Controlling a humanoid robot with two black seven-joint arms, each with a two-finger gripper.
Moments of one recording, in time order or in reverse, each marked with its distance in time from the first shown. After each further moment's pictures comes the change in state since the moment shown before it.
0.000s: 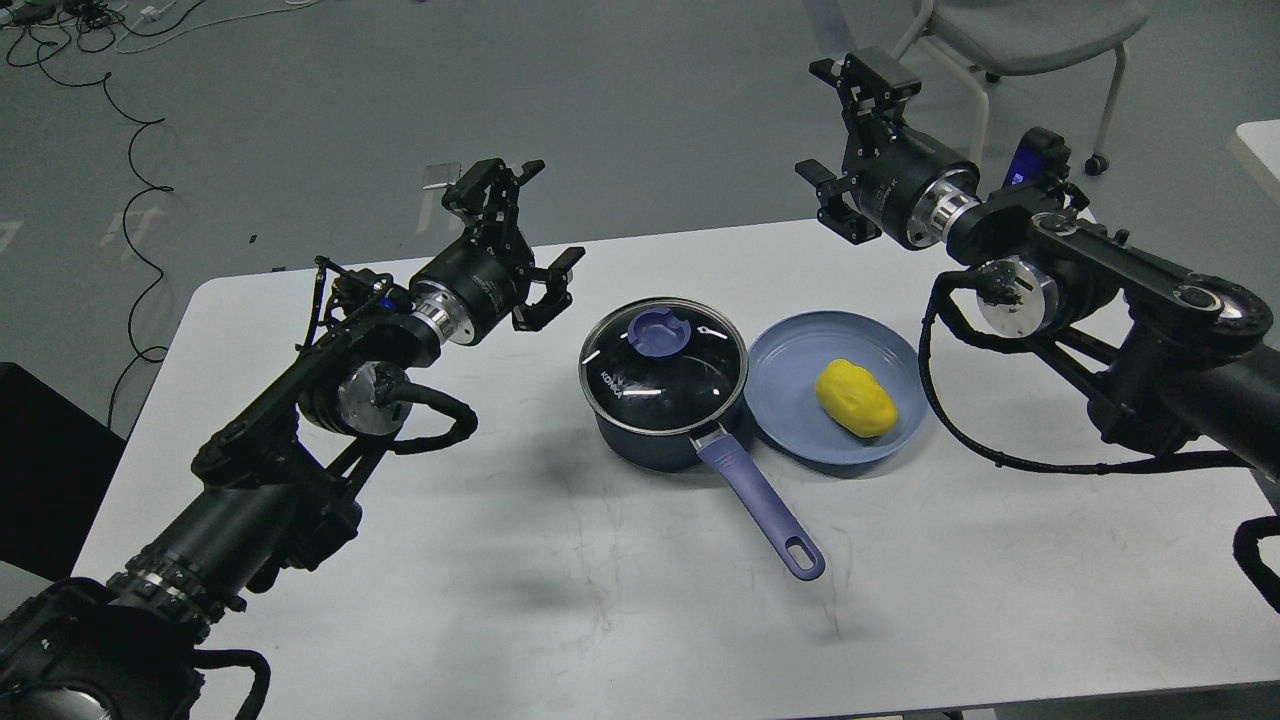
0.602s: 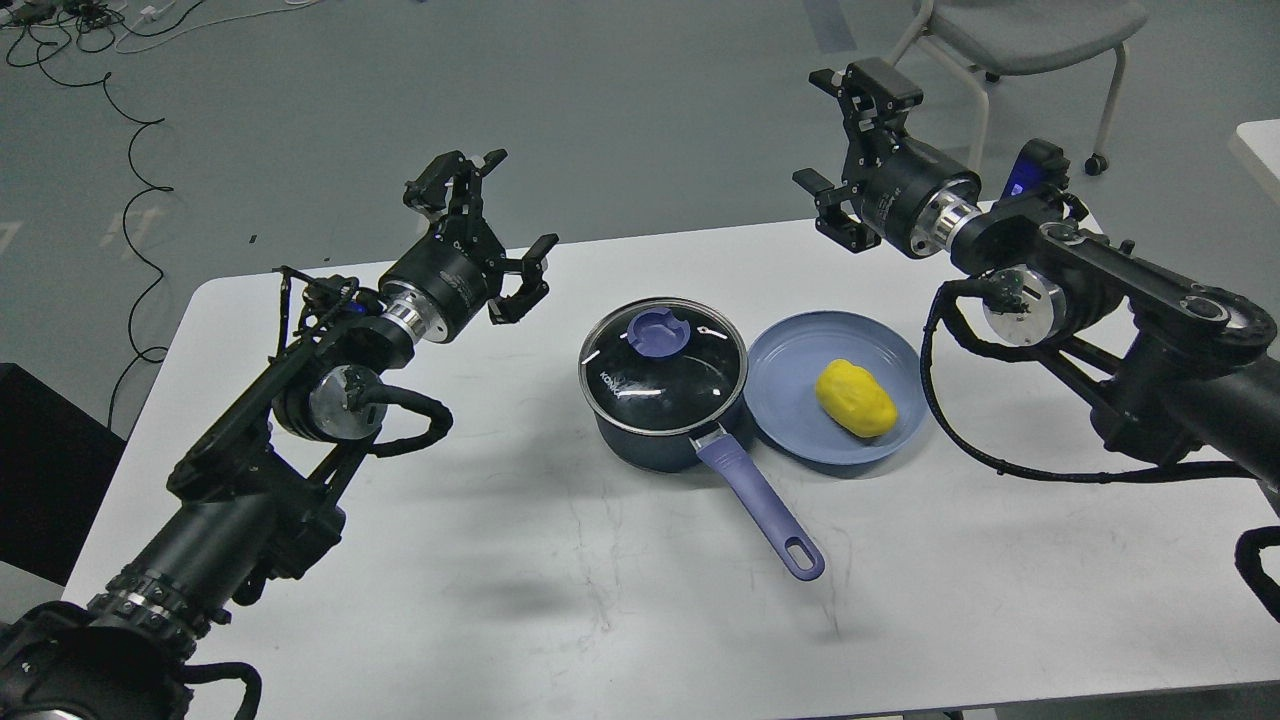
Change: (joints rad) left arm 0.049 0.024 -0.052 -0.031 0.000 -0.019 -0.003; right arm -0.026 -0.006 0.016 0.003 -0.001 0.035 0.005
